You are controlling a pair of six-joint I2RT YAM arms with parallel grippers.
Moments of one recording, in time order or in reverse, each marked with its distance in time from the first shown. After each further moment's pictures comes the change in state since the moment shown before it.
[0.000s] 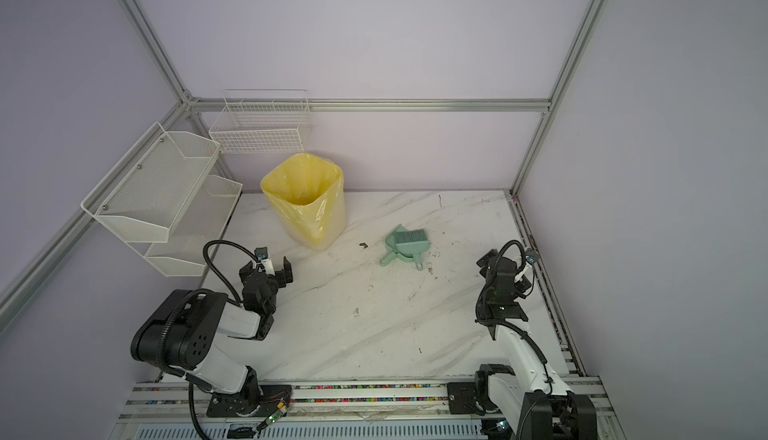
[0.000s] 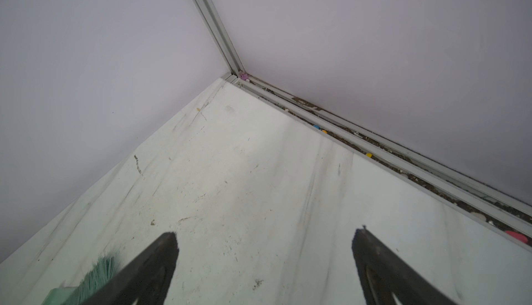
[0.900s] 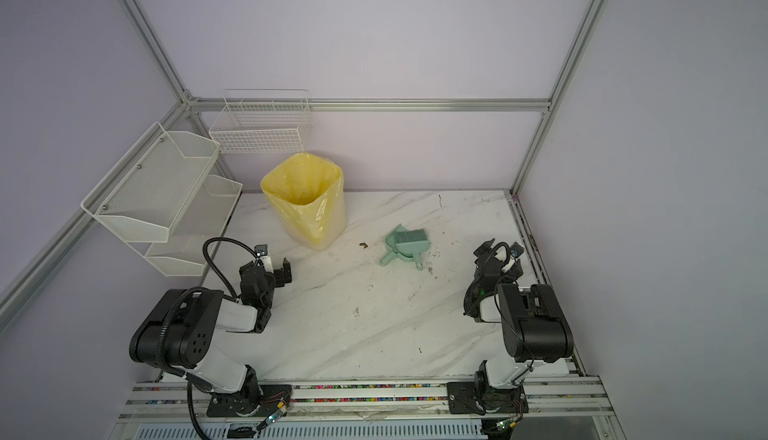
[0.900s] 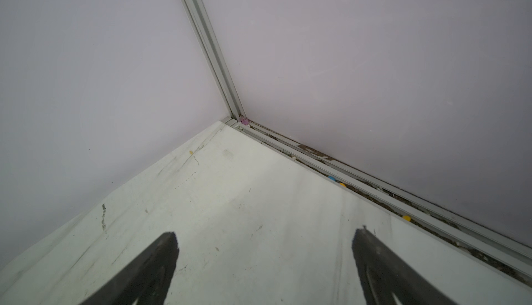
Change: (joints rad) left arm 0.062 0.000 0.058 -0.155 0.105 -0.013; right arm 0.055 0.632 -0.024 0.909 0.135 -0.215
